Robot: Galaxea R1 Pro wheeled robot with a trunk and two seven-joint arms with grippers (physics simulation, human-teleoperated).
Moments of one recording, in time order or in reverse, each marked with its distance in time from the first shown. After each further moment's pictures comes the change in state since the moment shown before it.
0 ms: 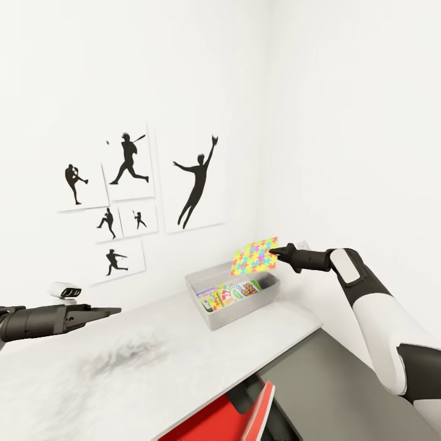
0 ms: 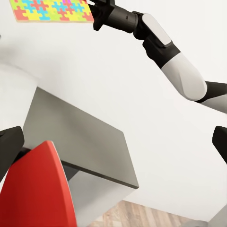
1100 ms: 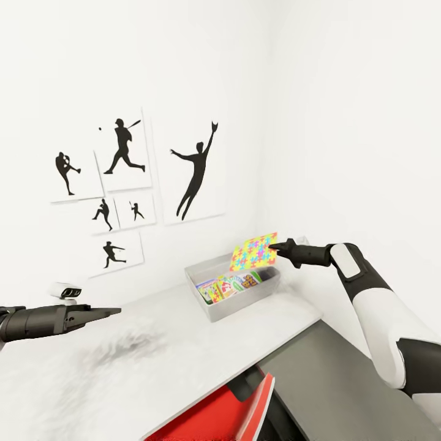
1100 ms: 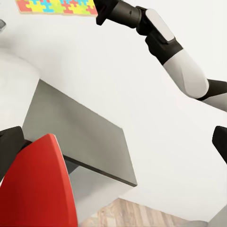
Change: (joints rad) left arm 0.000 0.000 0.000 0.003 -0.002 0.000 0.000; right arm -0.028 0.000 0.003 0.000 -0.002 0.017 0.003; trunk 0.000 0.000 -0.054
